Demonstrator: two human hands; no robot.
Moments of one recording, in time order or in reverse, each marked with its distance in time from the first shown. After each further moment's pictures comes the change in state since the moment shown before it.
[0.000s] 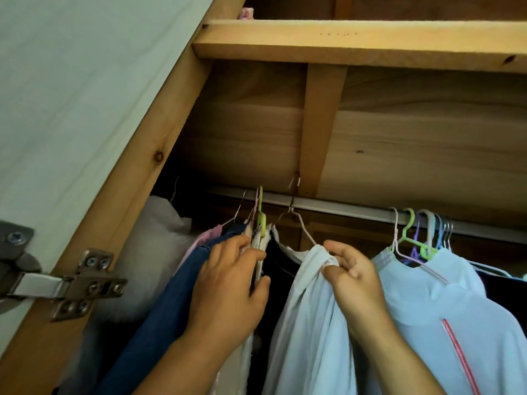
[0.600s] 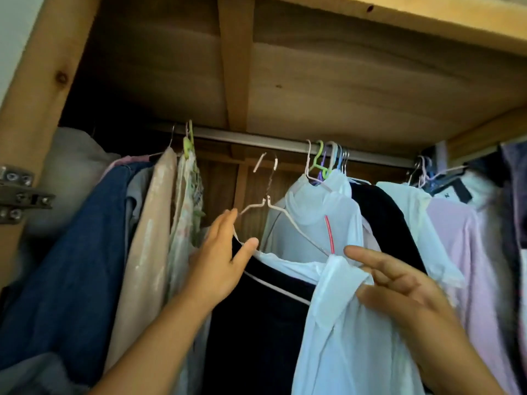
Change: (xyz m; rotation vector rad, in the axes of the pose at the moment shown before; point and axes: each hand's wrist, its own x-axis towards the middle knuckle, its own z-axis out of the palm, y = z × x) left_hand -0.062 0.056 0.051 -0.426 -0.269 -0.113; right_hand -0.174 -0.019 -0.150 0.213 -0.067 0.087
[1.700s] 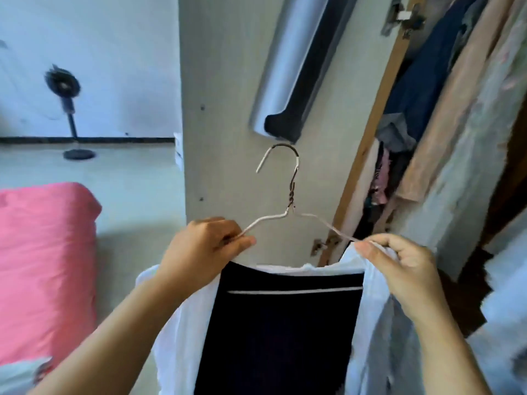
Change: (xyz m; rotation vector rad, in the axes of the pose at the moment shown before) left_hand -0.468 0.257 -0.292 0.926 0.018 -0.716; right_hand -0.295 0.026 0.128 0.019 -0.637 0.172
